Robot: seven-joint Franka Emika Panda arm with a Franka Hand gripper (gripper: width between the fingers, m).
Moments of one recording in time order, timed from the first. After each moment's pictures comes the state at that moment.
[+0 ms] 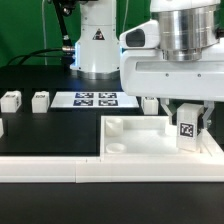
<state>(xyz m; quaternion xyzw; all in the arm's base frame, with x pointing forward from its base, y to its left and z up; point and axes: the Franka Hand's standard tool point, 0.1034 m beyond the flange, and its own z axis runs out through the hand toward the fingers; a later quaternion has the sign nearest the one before) 0.628 0.111 0.067 -0.93 0.37 0.01 0.07</state>
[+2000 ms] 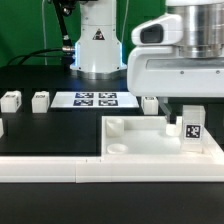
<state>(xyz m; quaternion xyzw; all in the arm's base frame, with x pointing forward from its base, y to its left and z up) 0.635 0.121 0.072 -0.98 0.19 0.00 0.05</state>
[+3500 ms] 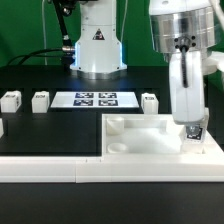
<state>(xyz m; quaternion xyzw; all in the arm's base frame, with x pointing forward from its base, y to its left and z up) 0.629 0.115 0.066 -0.59 0.80 0.06 0.06</state>
